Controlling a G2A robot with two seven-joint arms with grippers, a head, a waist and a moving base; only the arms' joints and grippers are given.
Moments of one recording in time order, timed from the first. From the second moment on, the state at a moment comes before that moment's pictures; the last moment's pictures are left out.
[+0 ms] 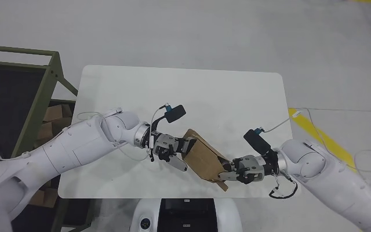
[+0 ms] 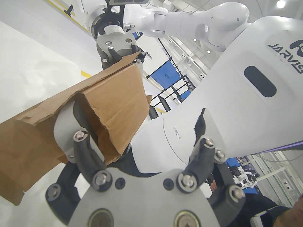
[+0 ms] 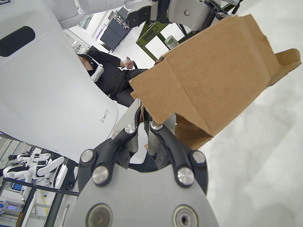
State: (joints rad) left arm 0.50 -0.72 -0.17 -1.61 -0.61 -0.99 -0.83; right arm -1.07 -0.64 0.74 -1.78 0.30 -1.01 0.81
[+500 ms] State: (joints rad) left arm 0.56 -0.74 -0.24 -1.62 -0.56 -0.89 -0.82; right arm -1.08 -0.64 0.75 -1.78 0.30 -1.01 0.81
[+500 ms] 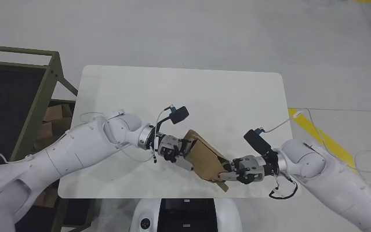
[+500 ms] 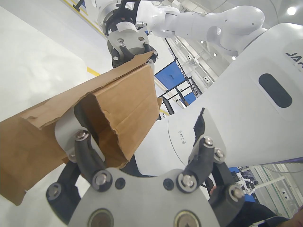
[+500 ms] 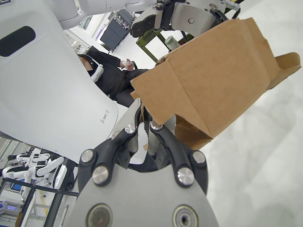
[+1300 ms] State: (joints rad) left arm 0.64 -0.77 -0.34 -1.58 -0.61 -0.88 -0.94; right arm -1.09 -0.64 0.76 -1.78 0.29 -1.01 0.81
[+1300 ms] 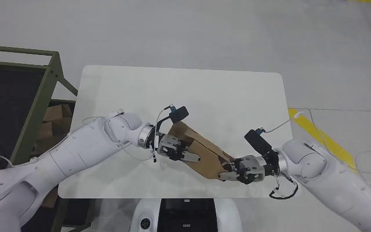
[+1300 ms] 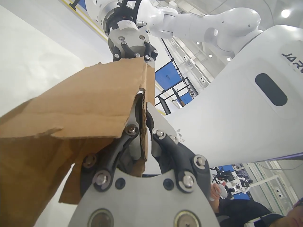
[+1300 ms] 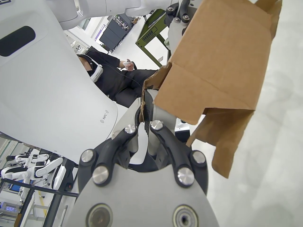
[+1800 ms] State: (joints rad) left arm 0.69 -0.78 -0.41 -1.58 -0.60 -0.87 -0.95; right arm -1.11 -0.65 0.79 -1.77 0.30 -1.00 0.80
